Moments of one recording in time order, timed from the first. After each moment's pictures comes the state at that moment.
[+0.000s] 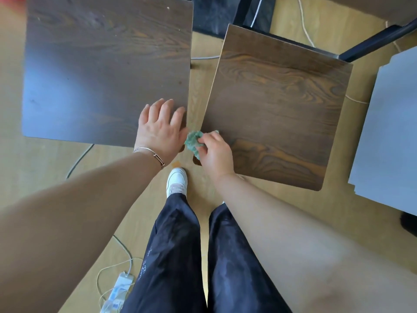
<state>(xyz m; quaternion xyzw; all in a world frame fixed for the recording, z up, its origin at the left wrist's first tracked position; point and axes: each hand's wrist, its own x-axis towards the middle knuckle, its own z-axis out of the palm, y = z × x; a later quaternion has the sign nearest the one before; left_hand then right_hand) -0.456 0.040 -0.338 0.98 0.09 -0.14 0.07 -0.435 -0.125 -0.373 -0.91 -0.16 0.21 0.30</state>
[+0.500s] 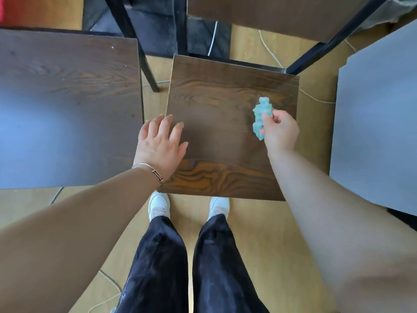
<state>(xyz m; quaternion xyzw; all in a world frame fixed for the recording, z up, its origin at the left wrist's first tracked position) -0.383 -0.032 -0.326 0.99 0.04 -0.14 0.07 -0.256 -0.296 -0.354 -0.91 0.20 0.08 0.34</state>
